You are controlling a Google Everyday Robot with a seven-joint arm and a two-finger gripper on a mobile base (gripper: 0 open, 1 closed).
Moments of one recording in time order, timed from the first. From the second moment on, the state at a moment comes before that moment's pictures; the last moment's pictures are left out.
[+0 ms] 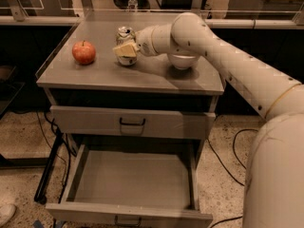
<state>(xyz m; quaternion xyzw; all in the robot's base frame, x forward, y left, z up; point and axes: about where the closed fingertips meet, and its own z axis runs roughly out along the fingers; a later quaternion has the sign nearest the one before) 0.788 0.078 0.878 -0.42 0.70 0.23 0.52</state>
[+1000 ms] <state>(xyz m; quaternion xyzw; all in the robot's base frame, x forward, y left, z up) 0.786 0.081 0.886 -0.43 0.70 0.23 0.53</state>
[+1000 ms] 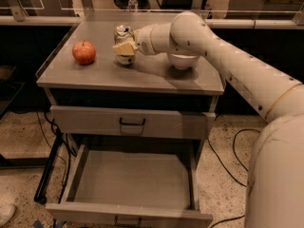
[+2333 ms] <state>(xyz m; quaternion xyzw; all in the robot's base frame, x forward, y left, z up) 0.619 0.027 0.916 -0.40 0.74 0.17 0.52</state>
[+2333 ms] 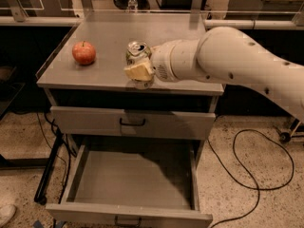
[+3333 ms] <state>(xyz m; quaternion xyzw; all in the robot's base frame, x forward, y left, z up) 0.602 0.020 0.905 -0.41 0.74 0.15 0.51</state>
